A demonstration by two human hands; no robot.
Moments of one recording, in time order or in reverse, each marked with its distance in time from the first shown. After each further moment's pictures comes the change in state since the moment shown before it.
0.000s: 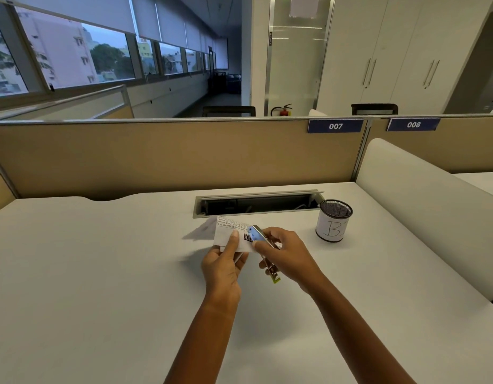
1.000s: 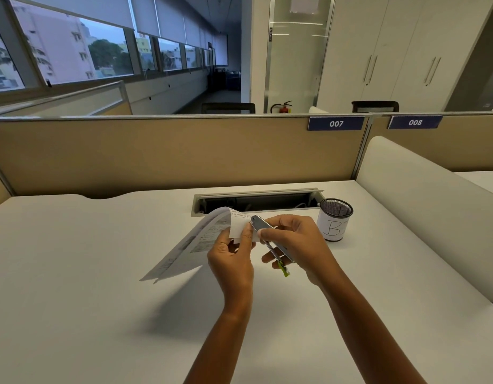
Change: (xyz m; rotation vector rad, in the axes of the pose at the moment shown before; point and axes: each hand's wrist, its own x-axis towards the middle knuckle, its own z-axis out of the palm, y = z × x) left_hand -0.013 -0.010 0.020 0.318 0.075 0.528; right_hand -0.004 -0.023 -0.024 0.215 -0.030 0.042
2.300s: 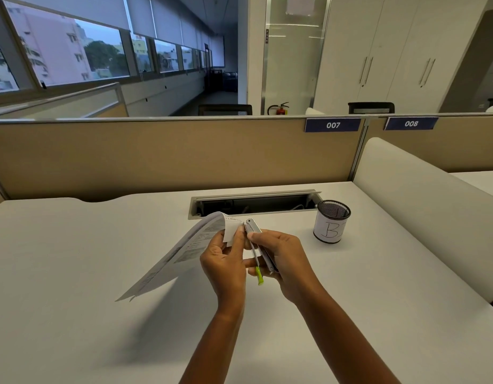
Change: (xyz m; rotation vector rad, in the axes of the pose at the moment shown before) left_hand 0.005 0.000 -0.003 0.029 -0.004 -0.021; right_hand -0.002 0.012 0.027 0.383 0.025 0.079
